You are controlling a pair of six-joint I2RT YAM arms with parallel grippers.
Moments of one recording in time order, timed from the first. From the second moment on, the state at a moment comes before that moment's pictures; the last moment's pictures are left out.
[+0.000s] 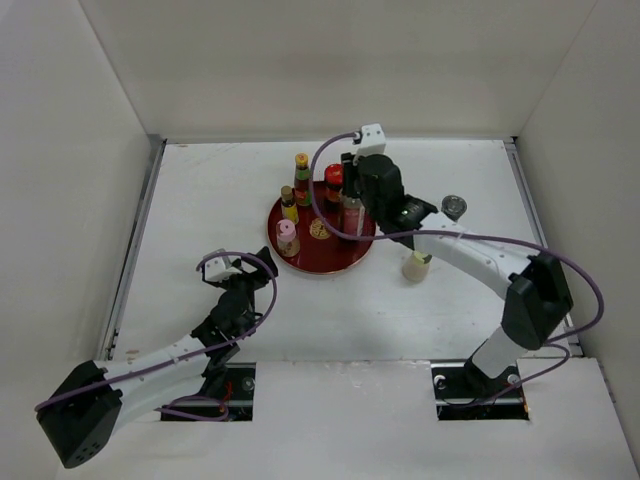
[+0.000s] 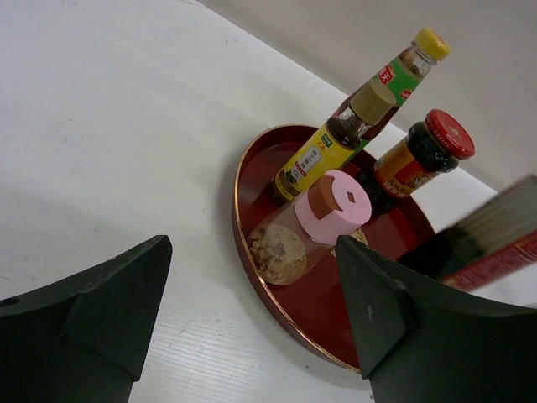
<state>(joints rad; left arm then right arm) -0.80 0.77 0.05 0.71 -0.92 -0.56 0.72 1.59 1.31 0.05 0.48 0.14</state>
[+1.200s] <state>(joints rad) -0.80 0.75 0.05 0.71 -0.91 -0.56 0.81 1.55 1.26 0.21 0.49 0.15</state>
